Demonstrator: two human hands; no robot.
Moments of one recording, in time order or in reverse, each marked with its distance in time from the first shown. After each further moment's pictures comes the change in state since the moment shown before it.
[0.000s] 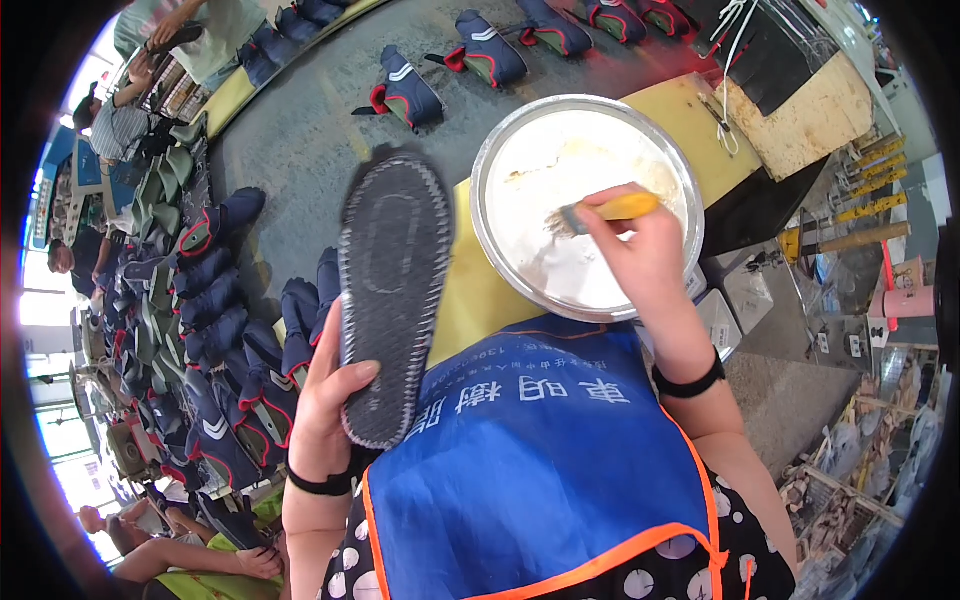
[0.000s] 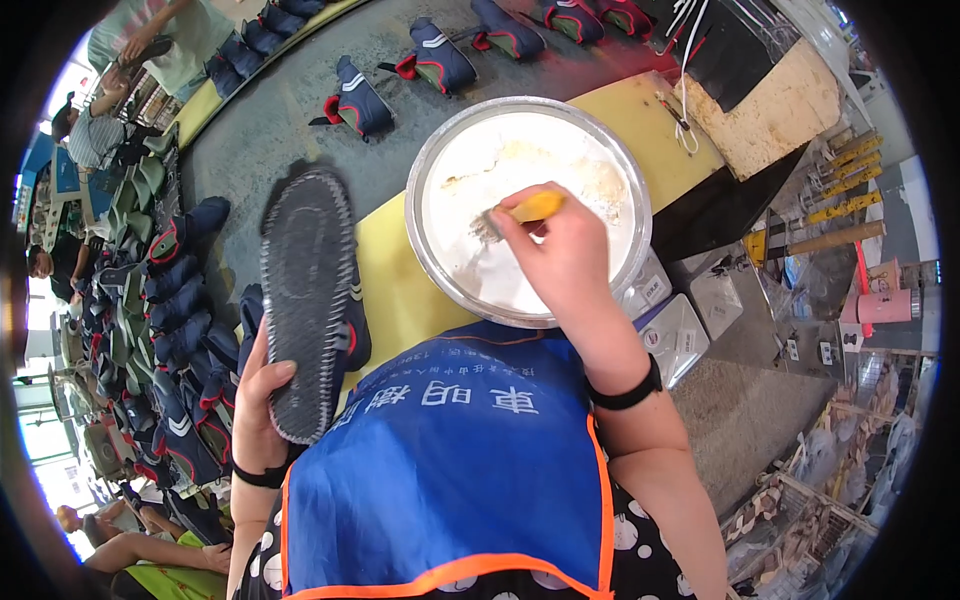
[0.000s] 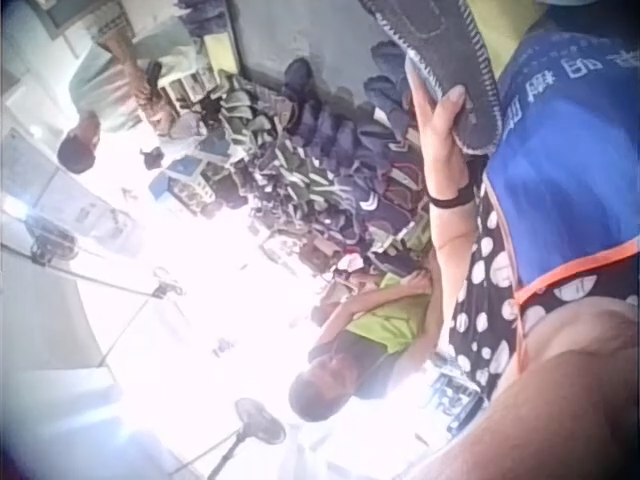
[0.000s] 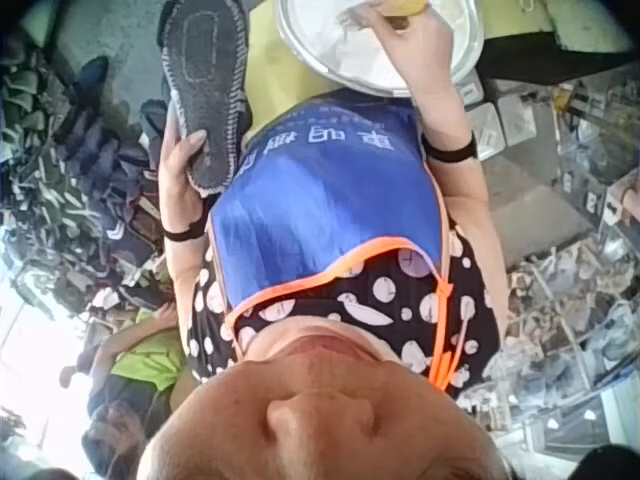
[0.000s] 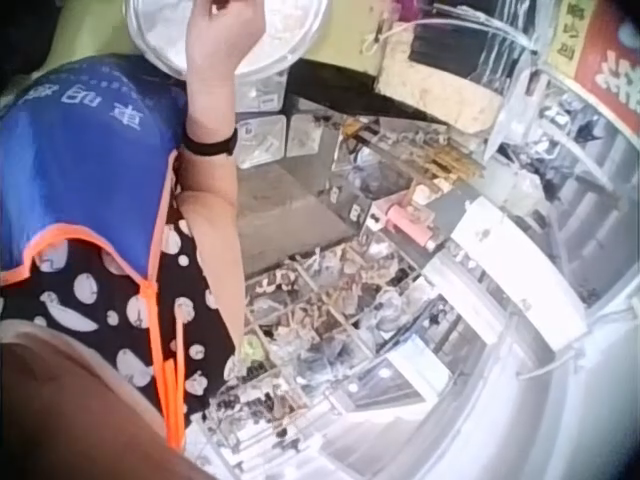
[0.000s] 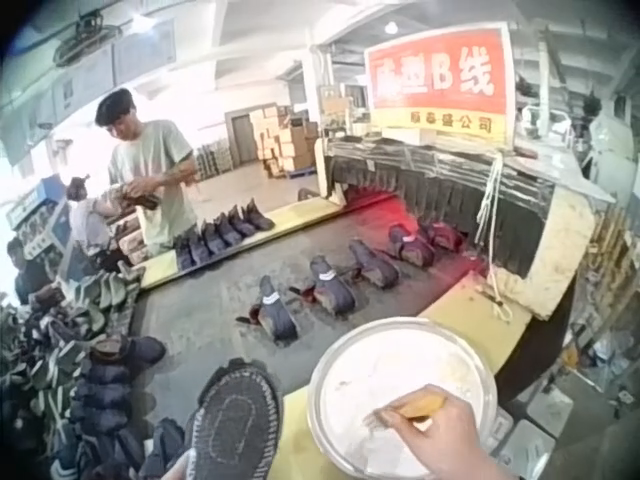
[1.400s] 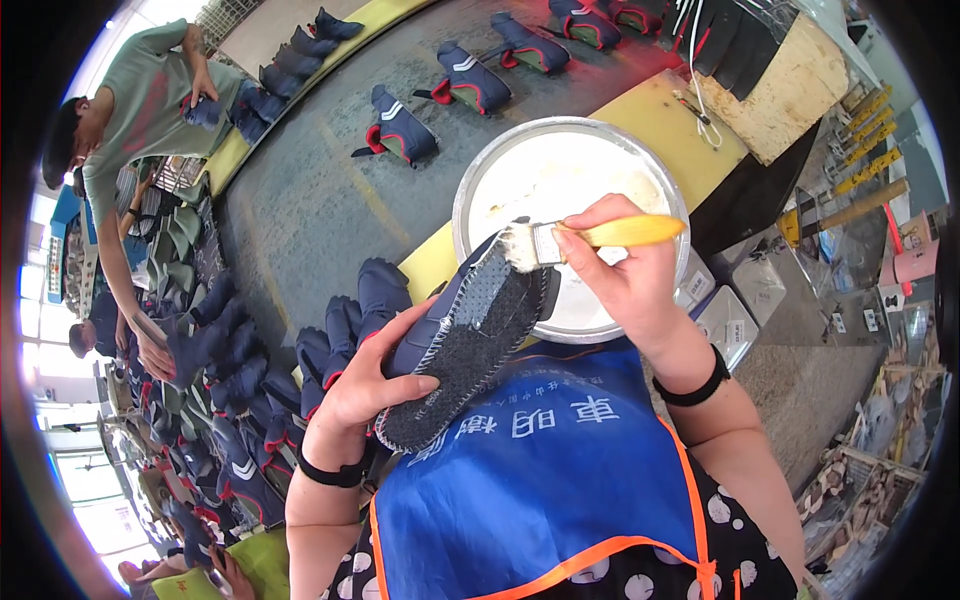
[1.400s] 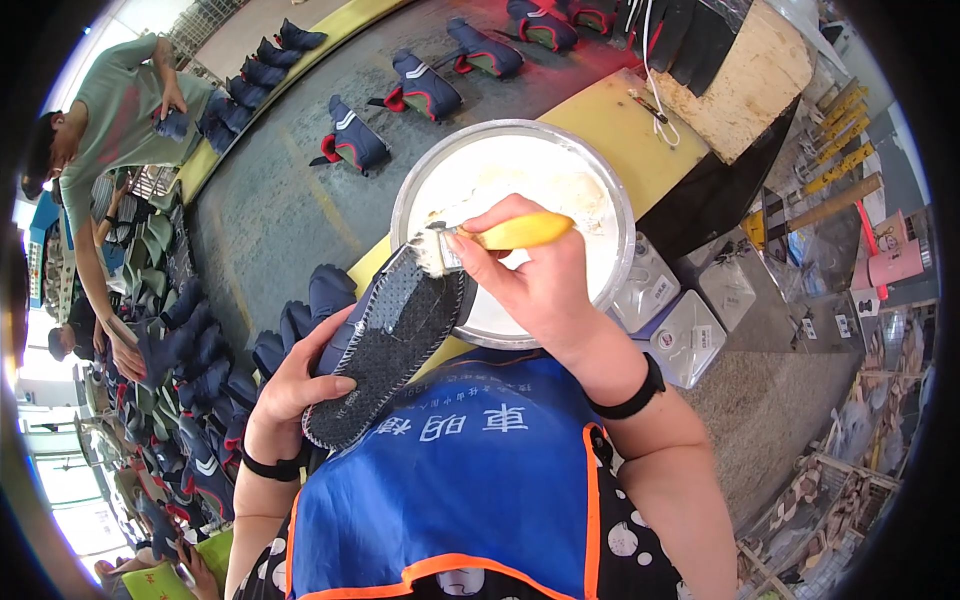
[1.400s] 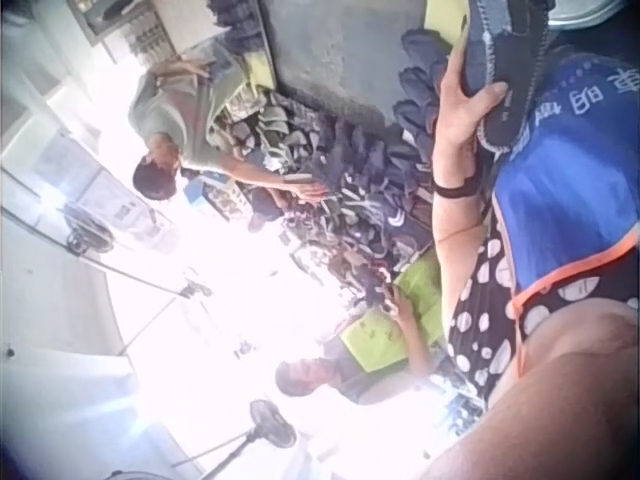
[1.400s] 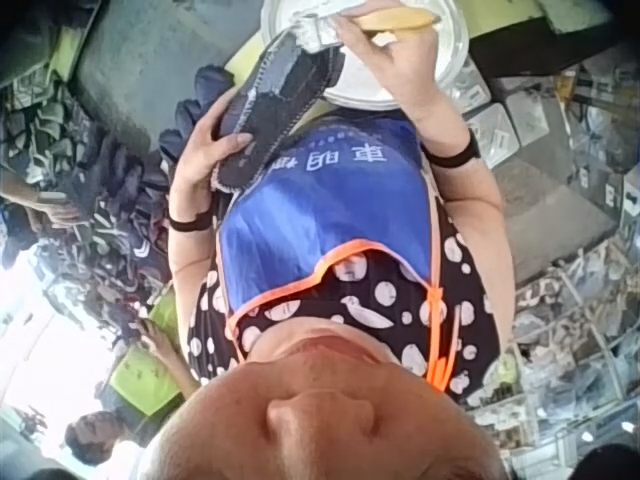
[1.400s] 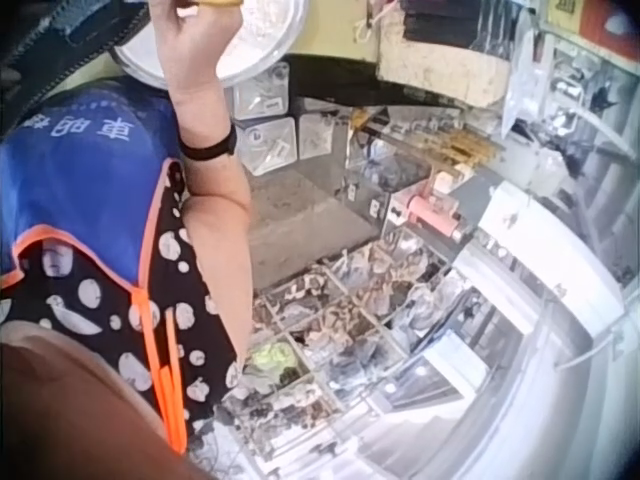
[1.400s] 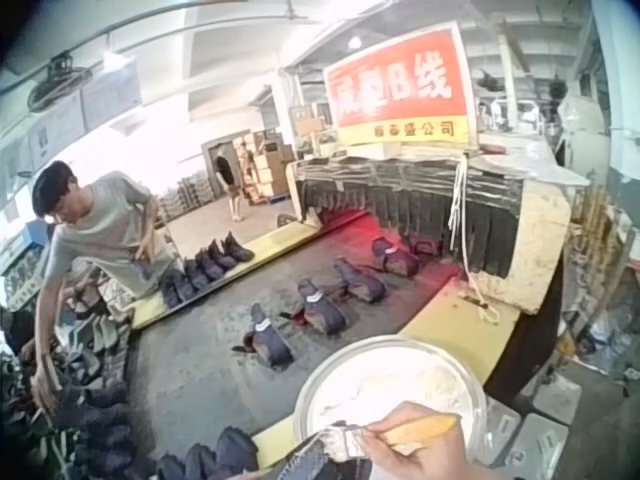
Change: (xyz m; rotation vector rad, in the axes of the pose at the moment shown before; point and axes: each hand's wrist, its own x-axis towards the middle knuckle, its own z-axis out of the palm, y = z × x) left_hand 0.064 0.007 0.012 0.589 -0.341 -0.217; right_hand 0.009 -0.029 -0.016 0.373 0.159 -0.286
